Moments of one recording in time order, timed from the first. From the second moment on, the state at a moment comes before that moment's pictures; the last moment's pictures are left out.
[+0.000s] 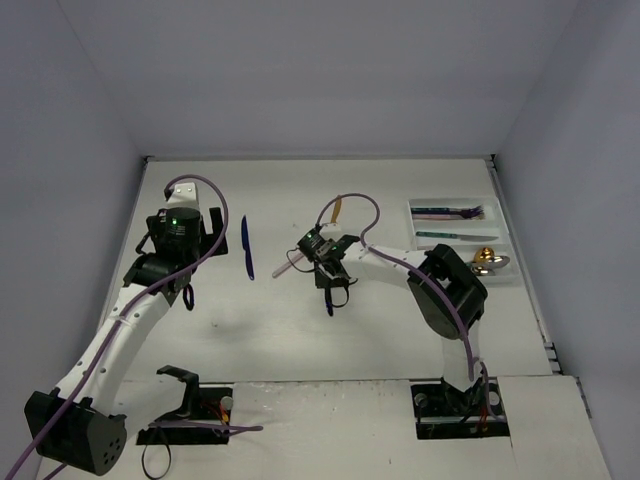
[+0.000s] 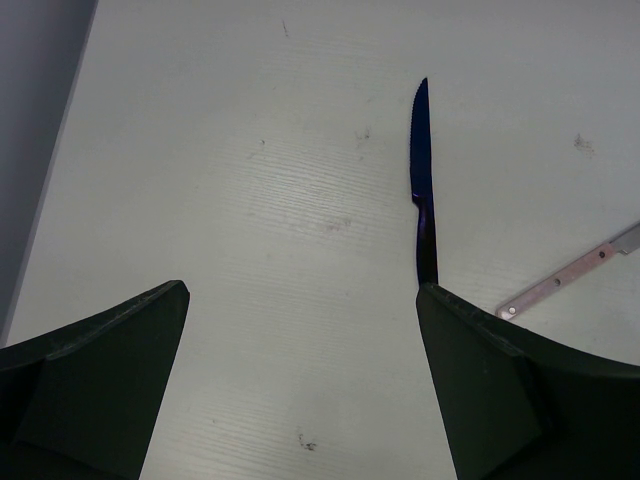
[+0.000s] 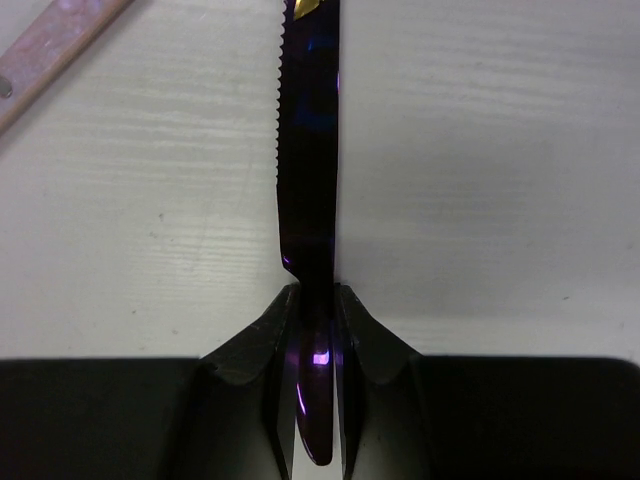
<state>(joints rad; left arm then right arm) -0.28 1.01 0.95 -0.54 -0.40 -0.25 0.85 1.95 1.27 -0.54 0.31 0.72</state>
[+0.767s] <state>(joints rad) -0.28 1.02 0.95 -0.54 -0.40 -0.25 0.61 1.85 1.21 -0.58 0.30 0.37</state>
